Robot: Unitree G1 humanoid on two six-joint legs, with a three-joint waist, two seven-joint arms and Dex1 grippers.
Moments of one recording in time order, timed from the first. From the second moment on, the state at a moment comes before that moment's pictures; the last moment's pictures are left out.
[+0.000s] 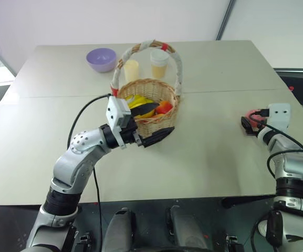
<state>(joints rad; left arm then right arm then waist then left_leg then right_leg) -0.38 0.37 -0.10 -0.36 -0.57 0.41 -0.75 -0.45 -0.56 -0.37 0.38 0.14 0.41 0.31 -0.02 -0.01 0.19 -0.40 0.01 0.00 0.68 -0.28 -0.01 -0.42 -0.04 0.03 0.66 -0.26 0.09</state>
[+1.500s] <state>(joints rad) -0.21 0.56 0.17 -0.38 -0.62 0.41 -0.75 -0.52 -0.46 -0.04 -0.44 0.43 0.66 0.62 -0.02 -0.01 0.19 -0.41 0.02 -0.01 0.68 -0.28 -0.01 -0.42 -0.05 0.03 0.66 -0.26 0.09</state>
